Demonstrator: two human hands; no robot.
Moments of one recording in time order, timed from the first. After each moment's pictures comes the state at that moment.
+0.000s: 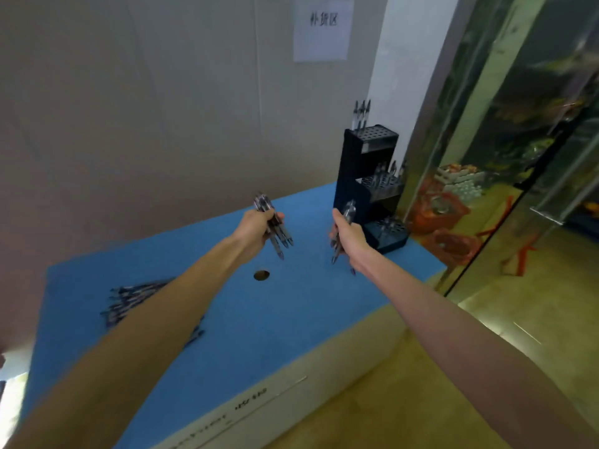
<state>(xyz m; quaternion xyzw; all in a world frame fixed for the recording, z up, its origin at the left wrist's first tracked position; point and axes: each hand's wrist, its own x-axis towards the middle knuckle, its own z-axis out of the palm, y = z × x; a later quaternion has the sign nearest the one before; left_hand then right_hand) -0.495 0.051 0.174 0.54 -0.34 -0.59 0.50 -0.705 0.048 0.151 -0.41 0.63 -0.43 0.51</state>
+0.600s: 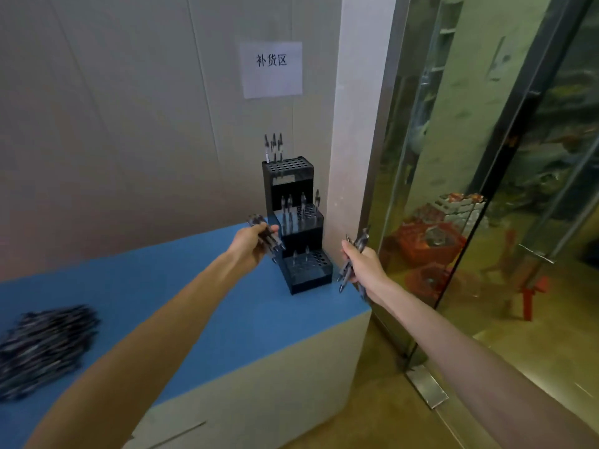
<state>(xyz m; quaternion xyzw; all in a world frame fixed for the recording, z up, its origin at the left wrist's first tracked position) -0.781 -0.013 0.187 0.51 -0.25 -0.58 0.58 -1.030 0.003 0.159 -0.51 0.58 -0.40 0.48</state>
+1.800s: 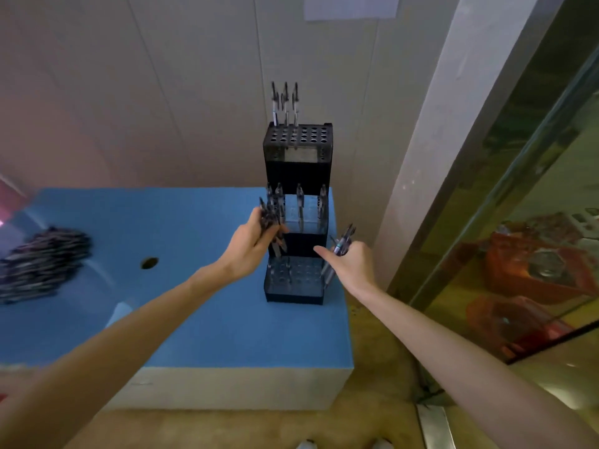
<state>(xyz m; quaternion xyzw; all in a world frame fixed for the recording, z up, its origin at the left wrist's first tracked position) -0.844 -0.116 0.124 0.70 -0.55 -0.22 0.40 -1.047 -0.241 0.053 -0.72 0.47 -0.29 0.42</state>
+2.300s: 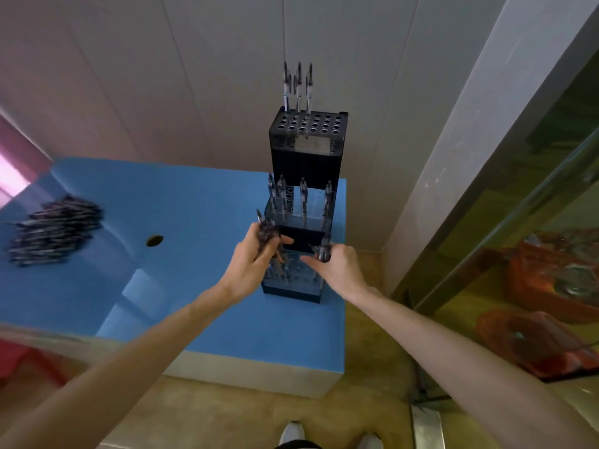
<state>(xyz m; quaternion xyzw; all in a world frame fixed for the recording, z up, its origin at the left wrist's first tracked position) -0.886 -0.101 0.101 0.72 -0.46 -0.23 0.47 -1.030 -0.263 0.023 -0.84 0.35 -0.21 0.35</state>
